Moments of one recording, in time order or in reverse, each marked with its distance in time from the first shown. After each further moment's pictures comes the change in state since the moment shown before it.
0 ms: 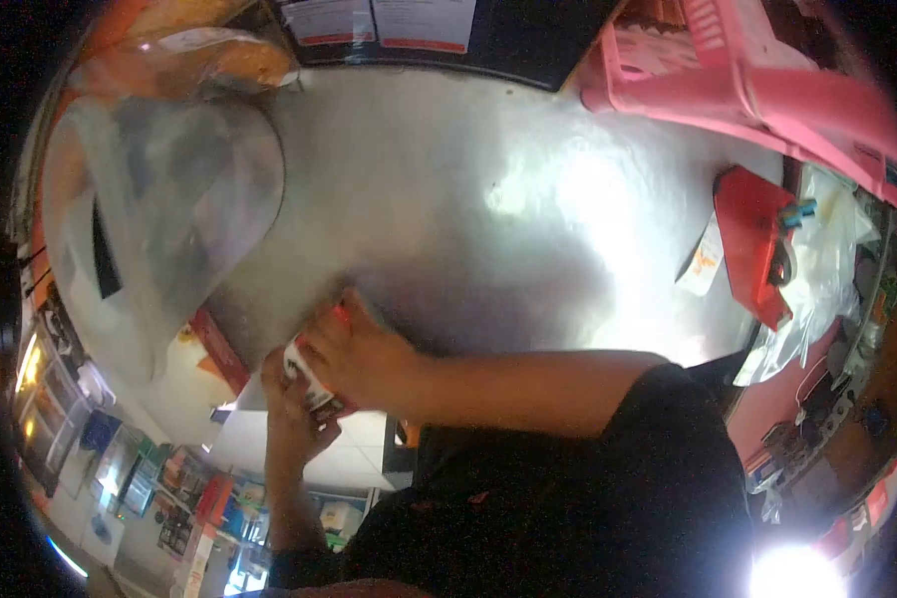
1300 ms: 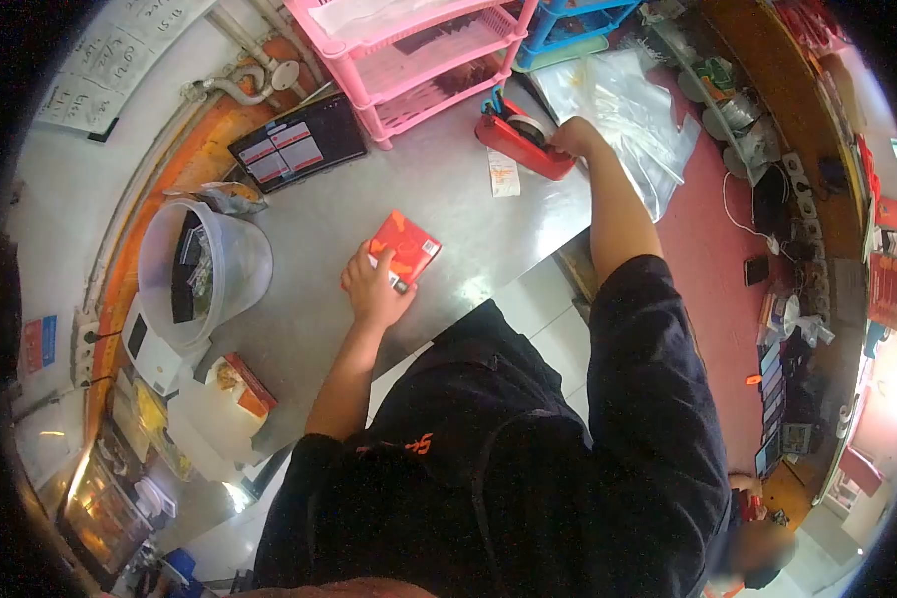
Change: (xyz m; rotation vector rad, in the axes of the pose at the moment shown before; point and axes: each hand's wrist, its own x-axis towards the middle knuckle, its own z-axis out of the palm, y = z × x) left_hand 0.099 0.169 0.079 0.223 0.260 0.441; right_hand -0.396 0.177 -0.215 0.292 0.328 1.468
